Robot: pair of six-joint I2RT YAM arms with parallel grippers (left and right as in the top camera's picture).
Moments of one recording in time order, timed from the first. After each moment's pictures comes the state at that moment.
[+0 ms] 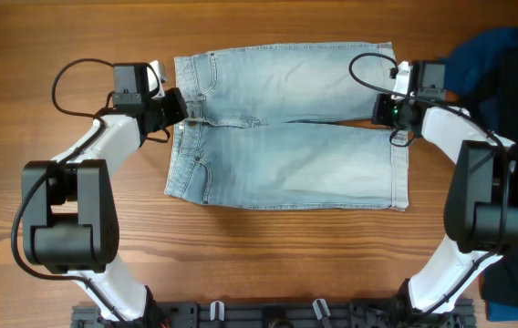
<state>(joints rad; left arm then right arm) -0.01 1.90 1.10 -0.15 0.33 -0.38 -0.08 1.97 1.16 -0.25 -0.16 0.08</state>
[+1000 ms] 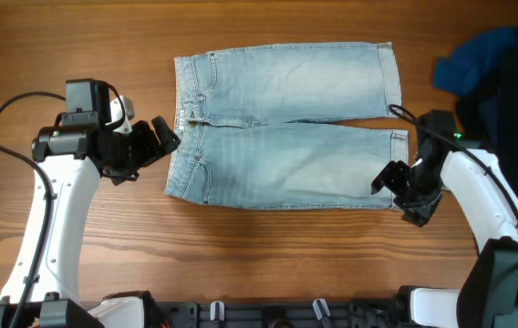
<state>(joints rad) 0.07 1.40 1.12 -0.97 0.31 -0.42 -0.09 1.52 0.90 -1.03 -0.14 0.64</state>
